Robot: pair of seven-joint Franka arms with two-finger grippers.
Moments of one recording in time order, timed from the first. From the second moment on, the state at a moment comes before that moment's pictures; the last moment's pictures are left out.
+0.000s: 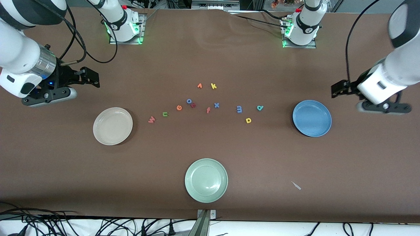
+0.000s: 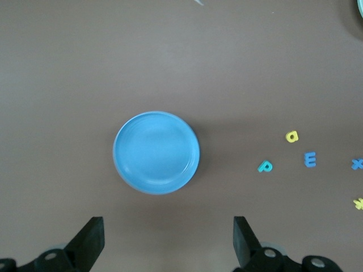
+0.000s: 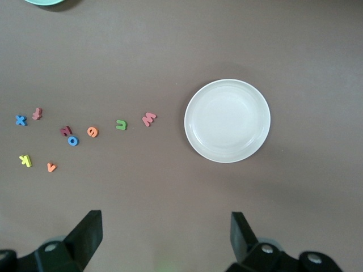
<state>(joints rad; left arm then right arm) -0.07 0.21 -0.05 -1.52 0.00 1.59 -0.04 0.24 0.16 -0.07 -1.47 0.07 1.53 -0.05</state>
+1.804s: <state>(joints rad) -0.28 0.46 -0.20 -1.91 0.00 2.21 -0.06 0.49 0.40 -0.07 -1.89 0.03 2.28 0.43</state>
